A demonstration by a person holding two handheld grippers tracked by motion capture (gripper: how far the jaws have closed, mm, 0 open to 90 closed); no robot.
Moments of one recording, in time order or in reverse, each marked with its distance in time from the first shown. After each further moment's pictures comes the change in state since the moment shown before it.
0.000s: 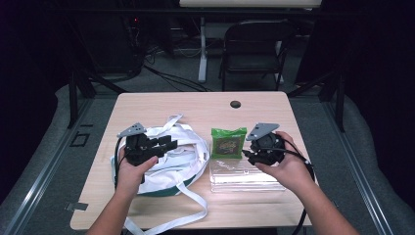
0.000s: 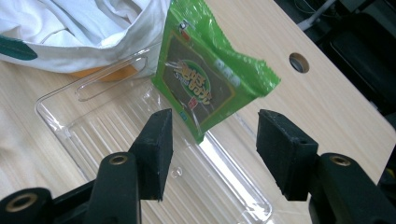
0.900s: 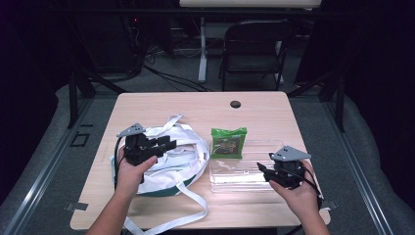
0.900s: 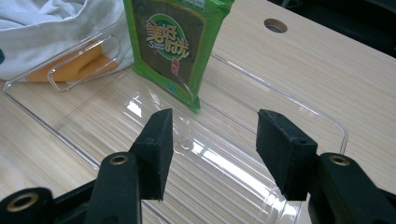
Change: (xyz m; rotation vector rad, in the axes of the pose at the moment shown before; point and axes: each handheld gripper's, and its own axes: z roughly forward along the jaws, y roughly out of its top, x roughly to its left) left arm 0.005 -0.002 0.001 0.003 0.011 -0.016; right arm 0.010 -0.089 0.005 -0.149 -0.070 0.287
